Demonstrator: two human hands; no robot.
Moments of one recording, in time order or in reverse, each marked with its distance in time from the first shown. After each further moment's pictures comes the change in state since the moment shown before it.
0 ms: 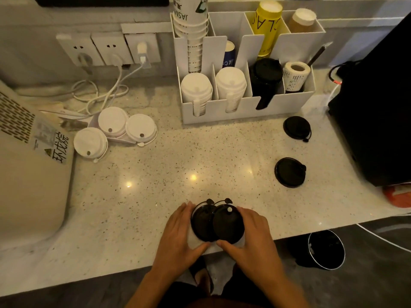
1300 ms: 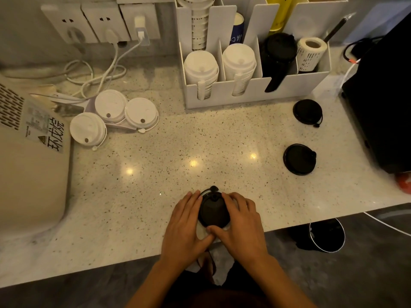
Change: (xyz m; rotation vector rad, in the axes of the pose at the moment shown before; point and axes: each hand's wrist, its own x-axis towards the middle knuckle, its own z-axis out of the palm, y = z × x) left_hand 0.000 -0.003 0.005 0.105 0.036 0.056; right_hand 0.024 -0.017 0.046 -0.195 -0.056 0.007
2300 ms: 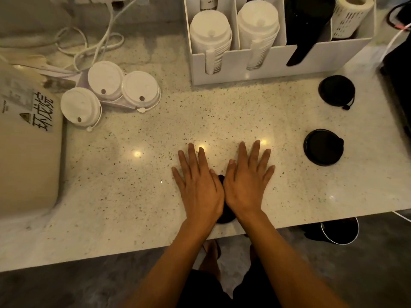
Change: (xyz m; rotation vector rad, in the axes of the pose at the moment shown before) left_hand 0.079 0.031 0.019 0.089 0.093 -0.437; right_hand 0.084 0.002 0.030 0.073 0.183 0.236
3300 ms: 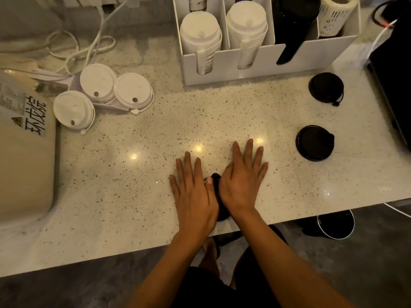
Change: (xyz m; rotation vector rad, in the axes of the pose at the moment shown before) left_hand -0.024 -0.011 -0.002 -0.075 -0.012 0.061; right_hand -0.002 0.003 0.004 0.037 0.085 -0.008
